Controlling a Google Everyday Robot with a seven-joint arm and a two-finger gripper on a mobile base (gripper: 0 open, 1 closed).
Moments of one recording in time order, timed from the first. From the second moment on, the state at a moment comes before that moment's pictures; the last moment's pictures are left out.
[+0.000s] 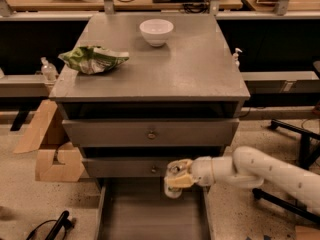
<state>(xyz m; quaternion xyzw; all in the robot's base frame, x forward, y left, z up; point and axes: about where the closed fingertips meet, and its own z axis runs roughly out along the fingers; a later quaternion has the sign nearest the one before) 0.515 -0.049 0.524 -0.44 0.70 0.44 0.36</state>
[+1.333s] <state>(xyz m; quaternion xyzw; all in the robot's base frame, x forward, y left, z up) 0.556 -0.114 0.697 -0.42 0.73 0.35 0.40</state>
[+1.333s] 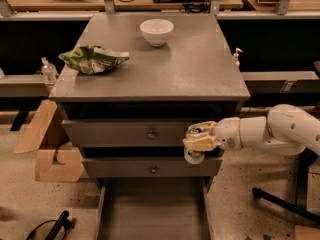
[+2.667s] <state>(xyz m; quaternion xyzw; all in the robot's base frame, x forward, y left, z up) 0.575 -0.111 0.945 -0.42 0.75 0.21 0.47</state>
